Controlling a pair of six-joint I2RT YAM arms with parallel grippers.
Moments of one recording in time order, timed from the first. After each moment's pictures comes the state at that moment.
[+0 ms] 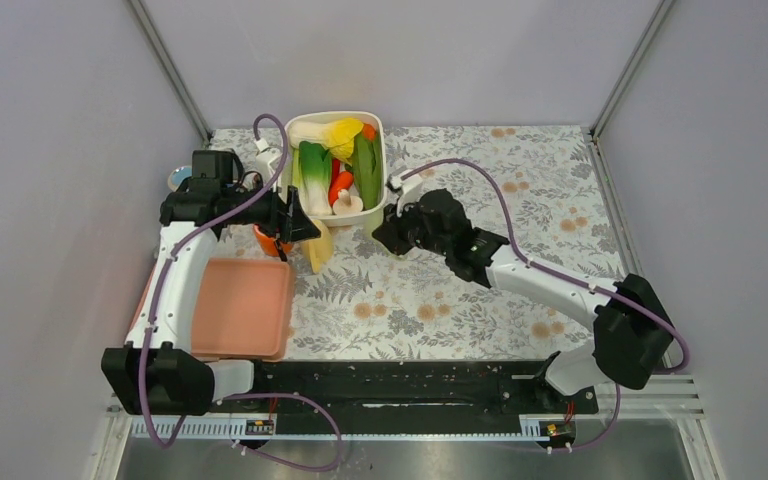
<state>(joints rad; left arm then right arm) -0.01 1.25 1.27 -0.93 0.89 0.22 0.81 1.46 1.00 0.18 -0.13 0.31</state>
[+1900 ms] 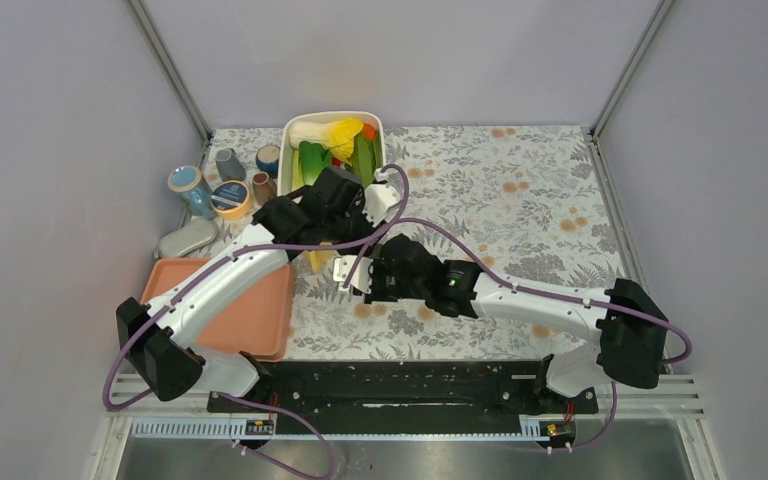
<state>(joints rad) -0.71 1.37 1.36 -0.86 0.11 0.22 1.12 1.45 1.05 -0.14 -0.07 -0.54</state>
